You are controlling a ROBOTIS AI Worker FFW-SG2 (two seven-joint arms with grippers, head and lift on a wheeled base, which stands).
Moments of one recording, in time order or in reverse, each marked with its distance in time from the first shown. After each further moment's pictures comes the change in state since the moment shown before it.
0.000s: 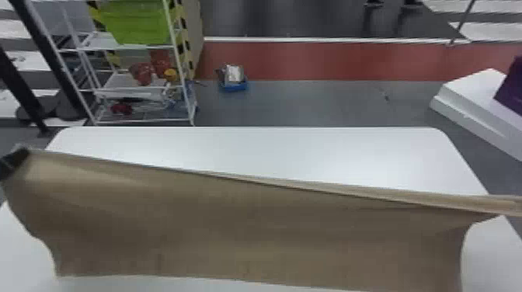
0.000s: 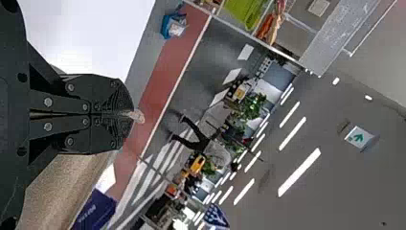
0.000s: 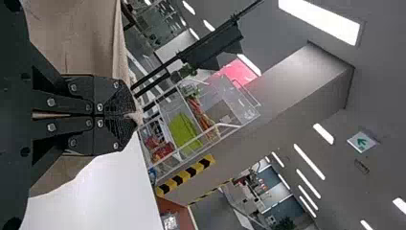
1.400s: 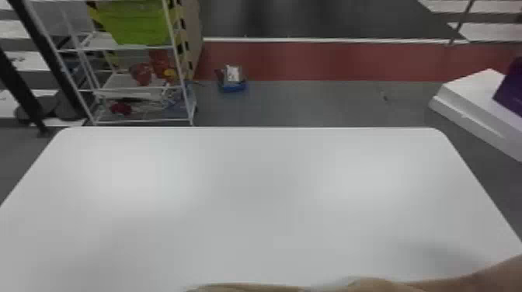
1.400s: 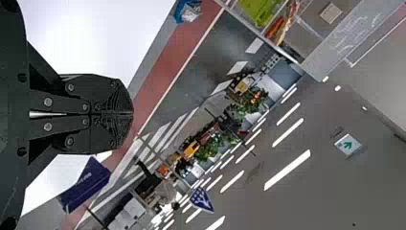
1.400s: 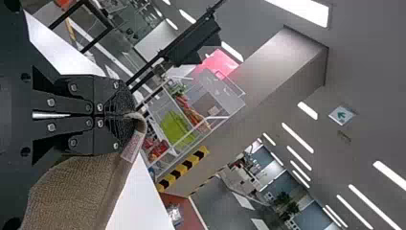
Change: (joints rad) left arm 0.037 -0.013 0.281 -0.045 0.139 0.265 -0.164; right arm 0.118 0.082 -0.207 -0.198 -0.113 0.245 -0.017
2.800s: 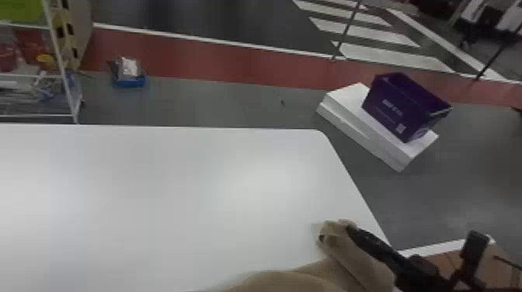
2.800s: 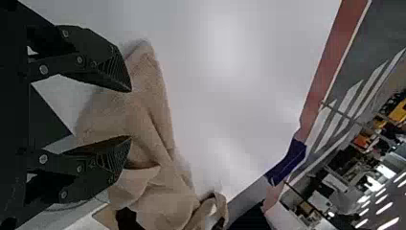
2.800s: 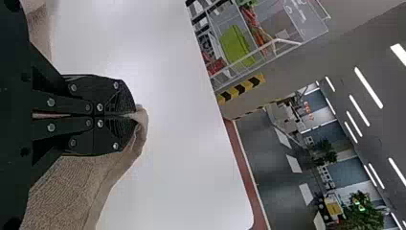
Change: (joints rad) left arm 0.484 0.165 -0.998 -0.179 -0.608 -0.338 0.051; right arm -0.059 0.026 0.368 0.231 0.468 -0.450 -0.235
